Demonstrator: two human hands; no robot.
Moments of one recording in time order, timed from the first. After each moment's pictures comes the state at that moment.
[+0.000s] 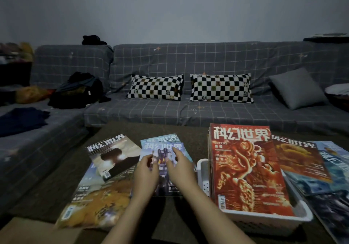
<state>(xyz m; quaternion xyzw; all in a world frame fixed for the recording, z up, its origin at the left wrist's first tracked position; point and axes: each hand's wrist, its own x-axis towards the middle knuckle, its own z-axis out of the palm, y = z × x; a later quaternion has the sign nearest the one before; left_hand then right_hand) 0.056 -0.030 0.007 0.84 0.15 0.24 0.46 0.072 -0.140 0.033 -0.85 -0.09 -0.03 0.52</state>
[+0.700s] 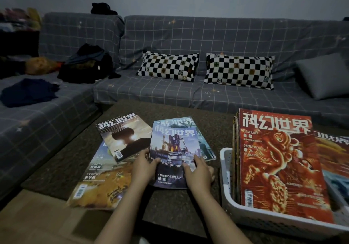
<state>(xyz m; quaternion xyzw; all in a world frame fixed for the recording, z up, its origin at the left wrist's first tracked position) 0.073 0.034 -0.045 0.83 0.25 0.10 0.49 0.091 -0.123 -0.058 -0.92 0.05 -0.01 0.39</state>
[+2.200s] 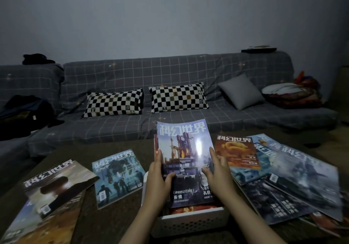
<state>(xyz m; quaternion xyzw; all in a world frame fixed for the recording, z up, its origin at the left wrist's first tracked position) 0.065 -0.199 0.026 0.86 -0.07 0.17 0.48 0.064 -0.385 0.032 -0.90 0.02 -0.18 0.40</state>
